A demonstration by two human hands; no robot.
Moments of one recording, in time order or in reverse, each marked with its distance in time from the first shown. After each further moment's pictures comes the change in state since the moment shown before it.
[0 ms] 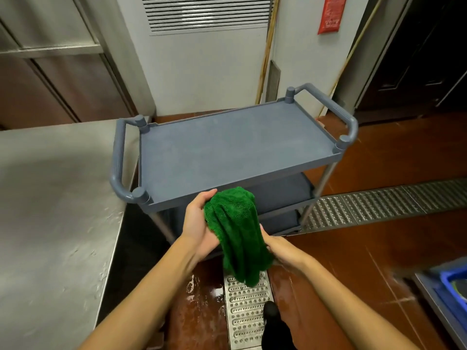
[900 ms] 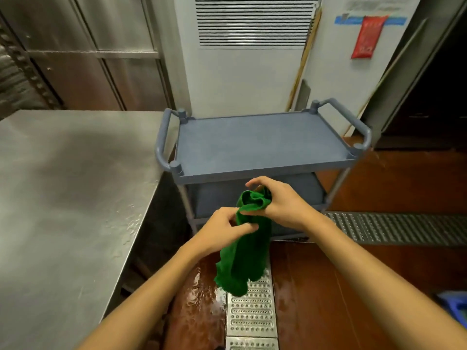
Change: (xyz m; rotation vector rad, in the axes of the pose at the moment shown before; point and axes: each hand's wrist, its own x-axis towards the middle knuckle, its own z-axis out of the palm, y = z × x) left_hand -0.125 -0.074 -0.029 1.249 -0.016 0.388; right_hand -0.147 -0.078 0.031 -0.579 0.097 -0.721
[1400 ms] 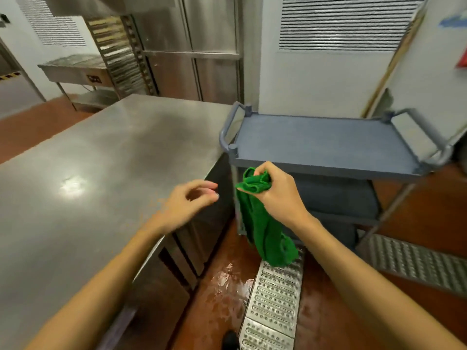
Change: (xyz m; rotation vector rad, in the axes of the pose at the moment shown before) left_hand -0.173 0.020 -0.040 0.018 0.558 -0.165; right_hand -0.057 -0.071 0.060 0.207 0.141 -0.304
